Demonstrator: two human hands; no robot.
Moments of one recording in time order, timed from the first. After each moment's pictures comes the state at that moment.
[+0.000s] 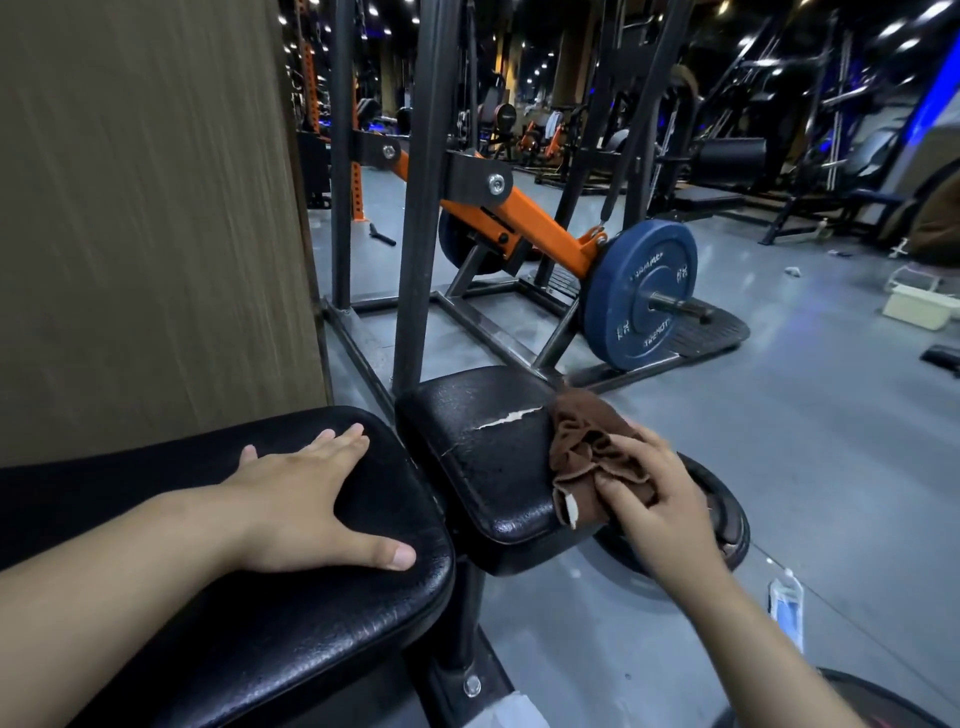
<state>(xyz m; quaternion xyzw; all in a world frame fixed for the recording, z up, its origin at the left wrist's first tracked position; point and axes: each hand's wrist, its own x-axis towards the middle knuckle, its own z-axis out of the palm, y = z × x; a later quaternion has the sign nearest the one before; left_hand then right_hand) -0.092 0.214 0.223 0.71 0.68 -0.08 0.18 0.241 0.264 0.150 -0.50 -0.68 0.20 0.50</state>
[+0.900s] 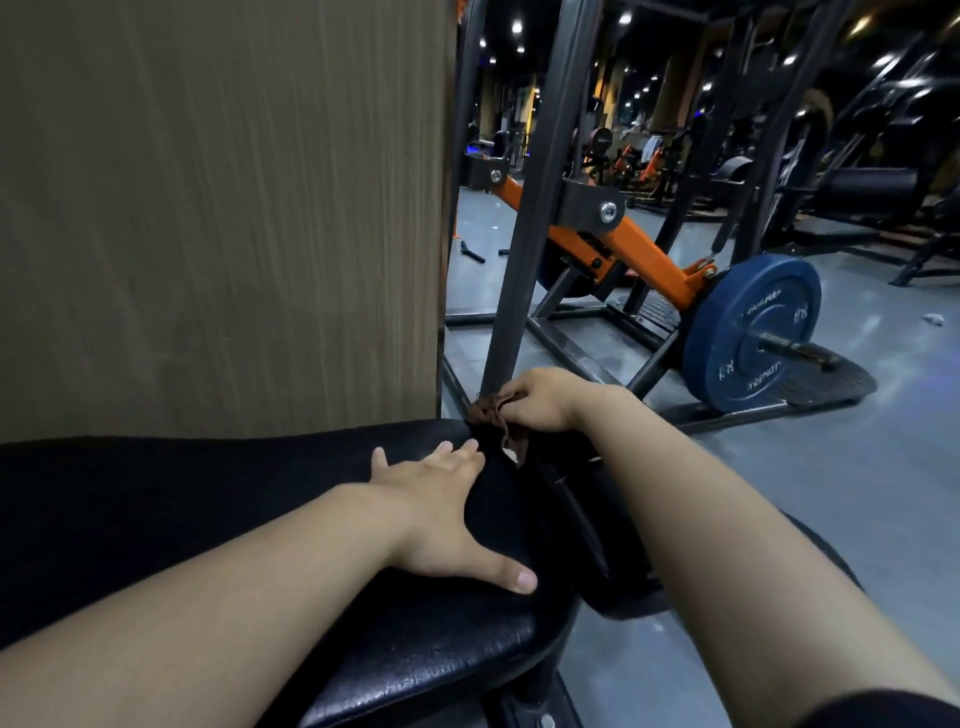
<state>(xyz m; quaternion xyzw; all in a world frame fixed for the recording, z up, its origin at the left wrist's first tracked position) -0.091 0.213 0.226 0.70 0.69 -0.07 0.20 0.039 0.386 0.243 -0.45 -0.87 0.18 0.01</state>
